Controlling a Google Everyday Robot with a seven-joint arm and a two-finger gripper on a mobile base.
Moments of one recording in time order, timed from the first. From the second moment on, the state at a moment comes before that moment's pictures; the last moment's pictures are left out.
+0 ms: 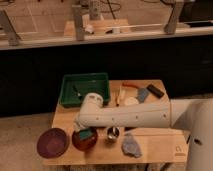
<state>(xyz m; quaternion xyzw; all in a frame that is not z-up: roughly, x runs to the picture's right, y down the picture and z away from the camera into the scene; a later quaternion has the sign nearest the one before) -0.133 0.192 0.764 0.04 -0.28 -0.85 0.45</state>
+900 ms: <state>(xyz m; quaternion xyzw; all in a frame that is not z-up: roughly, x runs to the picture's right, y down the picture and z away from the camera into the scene) -0.145 0.216 0.734 0.05 -0.30 -0.85 0.43</state>
